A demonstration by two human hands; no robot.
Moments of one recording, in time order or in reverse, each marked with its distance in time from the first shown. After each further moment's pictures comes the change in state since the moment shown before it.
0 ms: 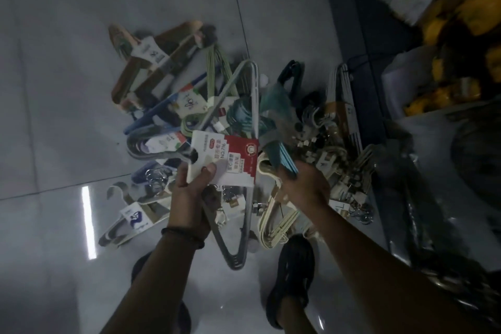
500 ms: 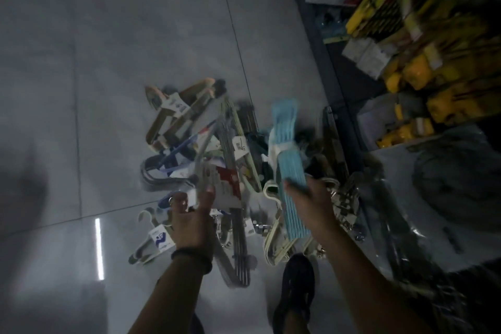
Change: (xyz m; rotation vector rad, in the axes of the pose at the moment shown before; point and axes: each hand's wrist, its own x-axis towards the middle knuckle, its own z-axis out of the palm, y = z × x) left_hand -0.088 0.072 0.022 0.243 0.255 0.108; right_hand -0.097 -0.056 -0.128 0.694 -0.088 -0.006
